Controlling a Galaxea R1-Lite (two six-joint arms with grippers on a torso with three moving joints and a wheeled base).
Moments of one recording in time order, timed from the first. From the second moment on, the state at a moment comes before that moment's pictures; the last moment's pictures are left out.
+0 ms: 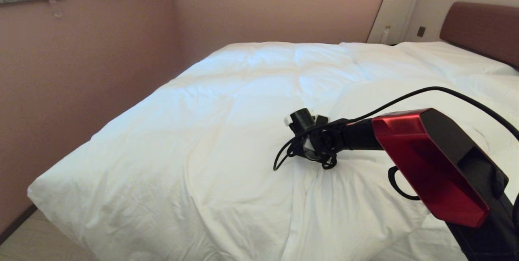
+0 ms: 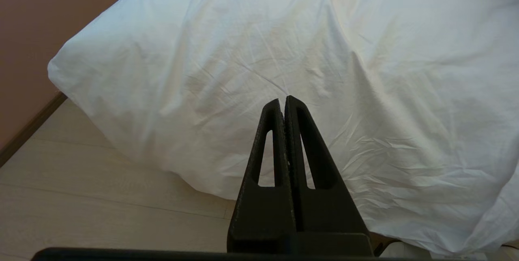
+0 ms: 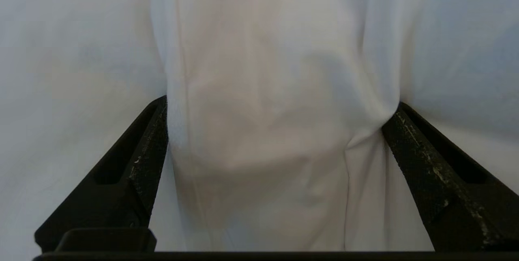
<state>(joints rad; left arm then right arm) 0.01 0.00 -0.02 0.07 0.00 0.01 0.51 2.47 -1.93 0.33 -0.56 0.75</state>
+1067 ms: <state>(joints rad) 0.01 0.00 -0.02 0.07 0.00 0.01 0.49 2.48 -1.93 0.29 -0.56 0.75</state>
